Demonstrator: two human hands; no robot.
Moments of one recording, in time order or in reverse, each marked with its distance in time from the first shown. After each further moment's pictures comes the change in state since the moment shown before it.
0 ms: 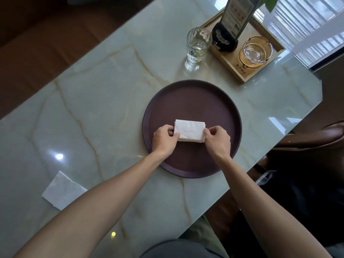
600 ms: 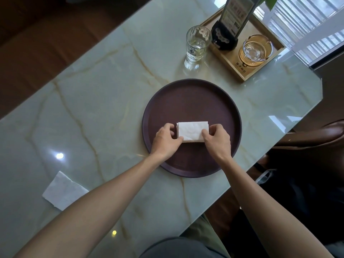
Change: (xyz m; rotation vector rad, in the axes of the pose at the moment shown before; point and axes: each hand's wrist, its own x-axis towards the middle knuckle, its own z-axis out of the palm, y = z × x) left_hand -0.007 0.001 -0.003 0.086 -0.116 0.043; right_hand -0.002 0.004 -0.005 -0.023 -0.032 -0.088
